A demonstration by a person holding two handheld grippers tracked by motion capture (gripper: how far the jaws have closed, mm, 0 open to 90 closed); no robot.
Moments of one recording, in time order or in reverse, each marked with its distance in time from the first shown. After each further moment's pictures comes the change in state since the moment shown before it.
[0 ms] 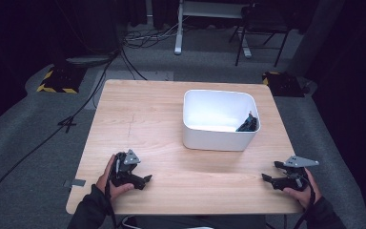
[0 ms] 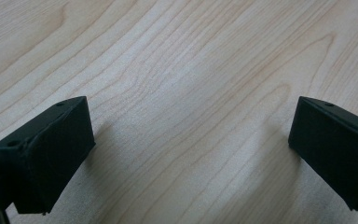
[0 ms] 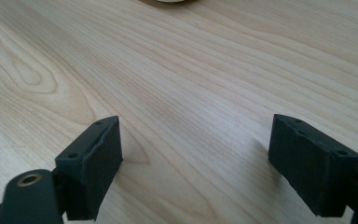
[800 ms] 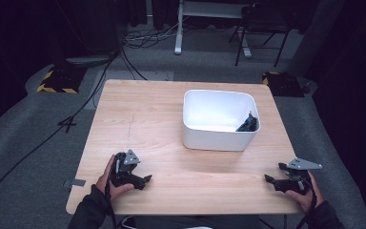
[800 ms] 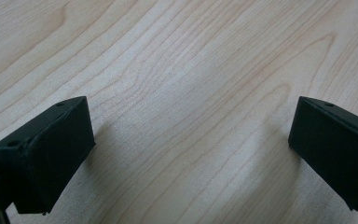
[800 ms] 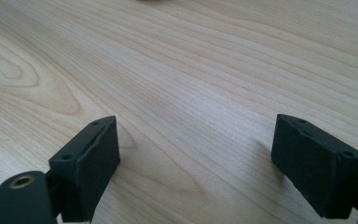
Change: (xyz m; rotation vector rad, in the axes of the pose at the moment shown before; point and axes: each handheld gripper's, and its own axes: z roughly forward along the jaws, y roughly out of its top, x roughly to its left) left arm -0.001 0.000 0.000 0.002 -0.001 -0.009; right arm 0.001 -0.008 -0.006 0.001 -0.064 0.036
